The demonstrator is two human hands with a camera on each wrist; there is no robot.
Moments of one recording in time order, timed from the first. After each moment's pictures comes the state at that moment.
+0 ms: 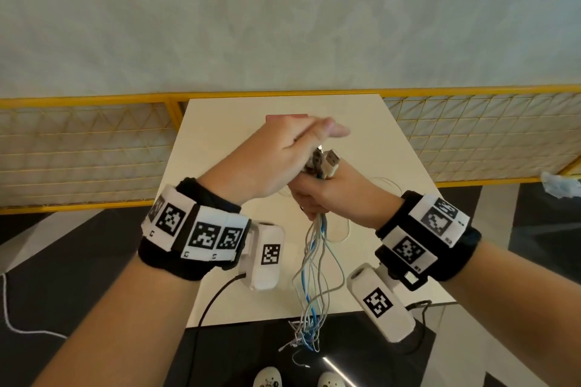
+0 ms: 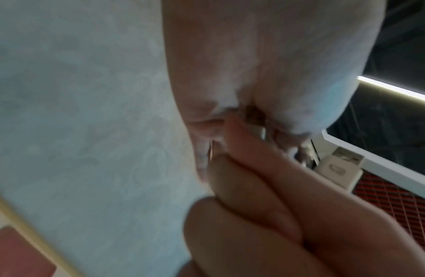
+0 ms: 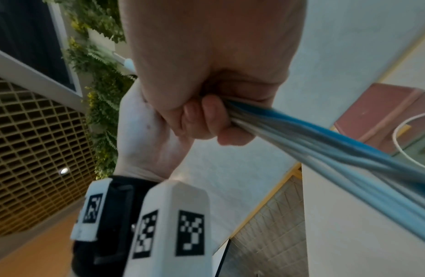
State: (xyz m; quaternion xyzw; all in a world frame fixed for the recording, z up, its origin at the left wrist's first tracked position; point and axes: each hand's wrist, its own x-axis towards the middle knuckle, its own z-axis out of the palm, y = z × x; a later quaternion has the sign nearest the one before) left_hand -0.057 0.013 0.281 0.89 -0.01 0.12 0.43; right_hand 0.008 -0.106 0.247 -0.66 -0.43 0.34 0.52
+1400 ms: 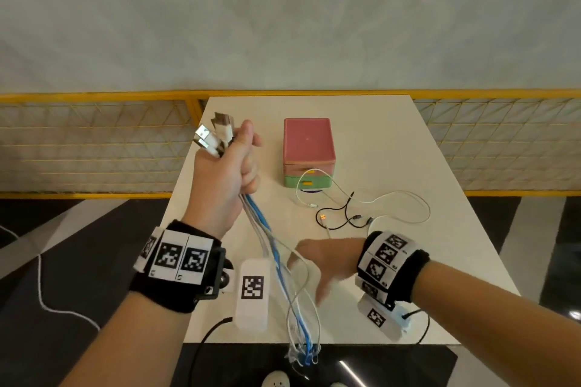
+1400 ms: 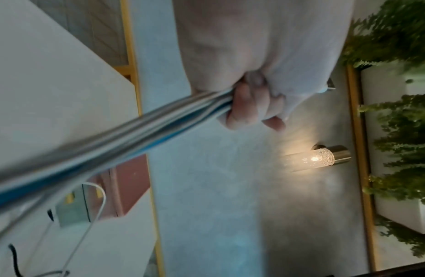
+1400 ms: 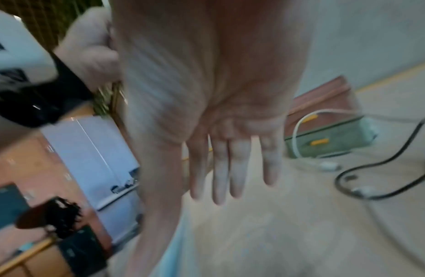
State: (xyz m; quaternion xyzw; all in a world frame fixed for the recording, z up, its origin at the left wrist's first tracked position) left_hand -0.047 0.068 0.219 0.55 0.19 0.33 0.75; right_hand 0.062 -0.071 0.109 -0.69 -0.58 0.44 0.01
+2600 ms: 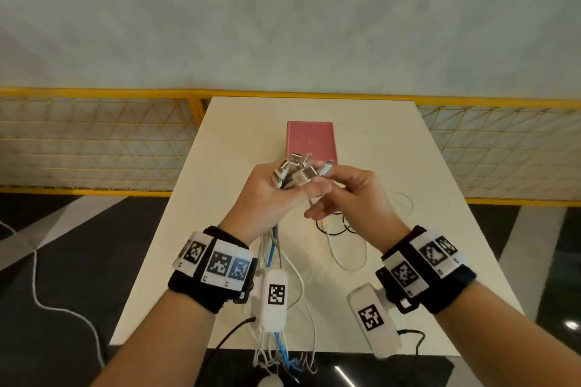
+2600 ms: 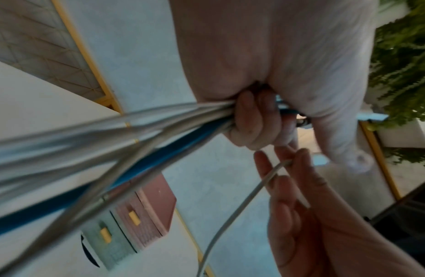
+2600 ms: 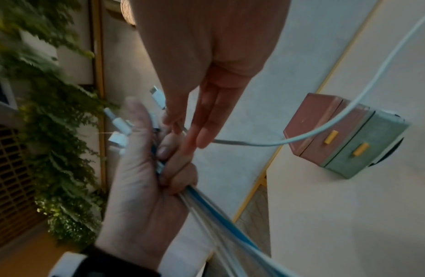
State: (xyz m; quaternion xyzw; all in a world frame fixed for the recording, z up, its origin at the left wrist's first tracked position) left_hand -0.031 0.041 0.203 0.76 0.13 0.23 0.59; right_hand 0.074 -0.076 0.188 -0.60 -0.35 0.29 0.66
